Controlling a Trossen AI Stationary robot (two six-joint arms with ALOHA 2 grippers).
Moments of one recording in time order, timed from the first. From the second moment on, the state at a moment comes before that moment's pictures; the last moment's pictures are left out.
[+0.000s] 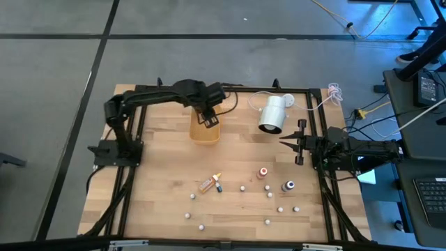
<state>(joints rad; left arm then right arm) 0.34 1.80 1.65 -1.09 -0.22 -0.10 -0.04 0.01 0.02 0.01 0.03 -0.40</state>
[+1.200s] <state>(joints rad) 0.42 1.98 1.68 -1.09 -0.29 -0.17 -0.04 0.01 0.02 0.00 0.03 -0.40</state>
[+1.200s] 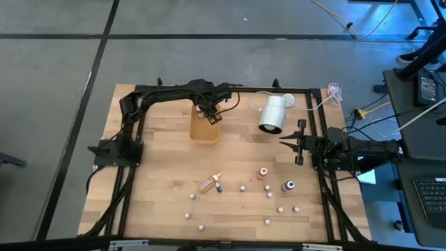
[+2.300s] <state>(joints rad) 0.37 1.28 1.06 -0.32 0.12 0.04 -0.04 0.02 0.05 0.00 -0.13 -0.05</state>
